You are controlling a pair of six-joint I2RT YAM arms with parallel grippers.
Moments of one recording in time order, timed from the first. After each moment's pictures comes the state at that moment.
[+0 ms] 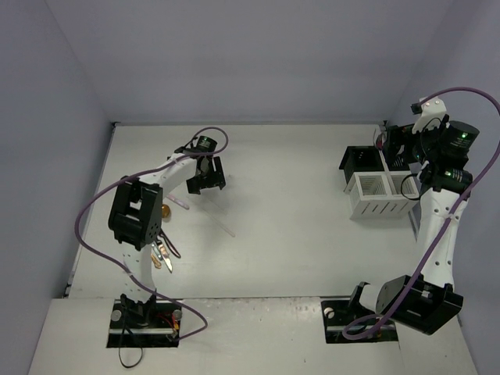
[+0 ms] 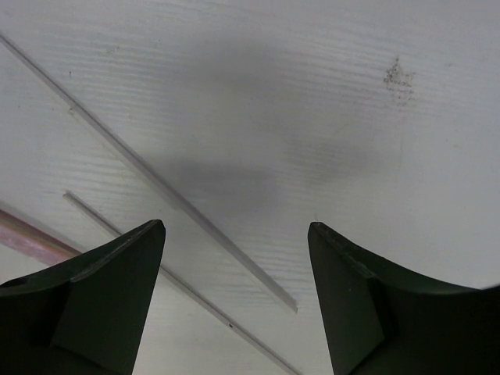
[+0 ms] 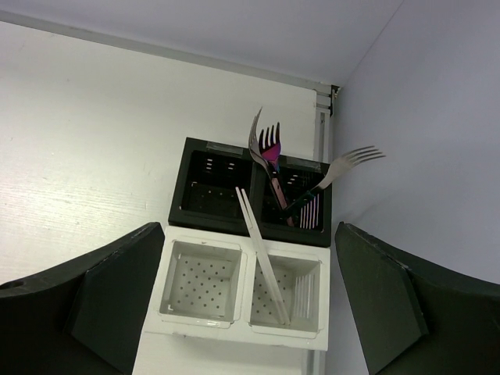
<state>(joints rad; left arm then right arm) -0.37 2.00 1.52 -0.68 -0.09 -0.59 -0.41 1.23 1.34 -0.49 -0.45 -0.37</state>
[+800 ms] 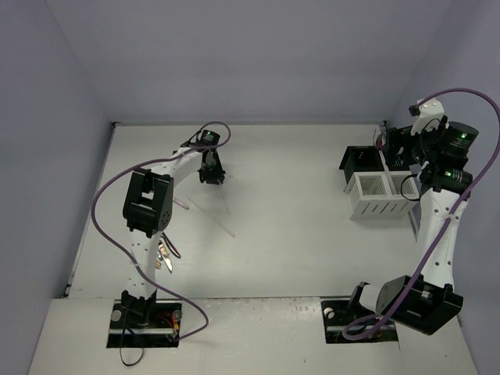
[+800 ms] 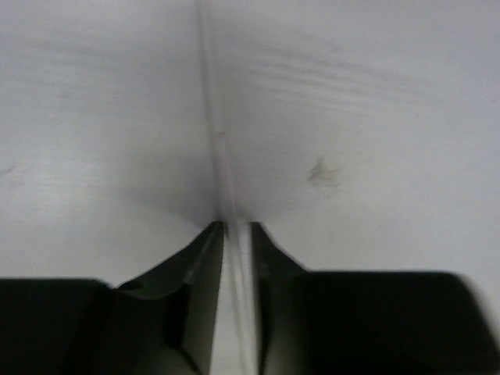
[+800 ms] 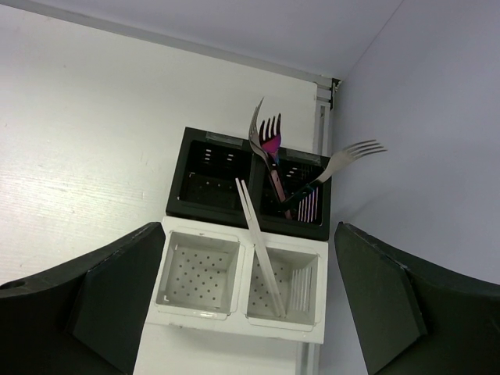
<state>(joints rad) -0.35 2.17 1.69 -0.63 0.02 -0.64 -0.41 1.23 1.34 -0.51 -0.45 -0.40</state>
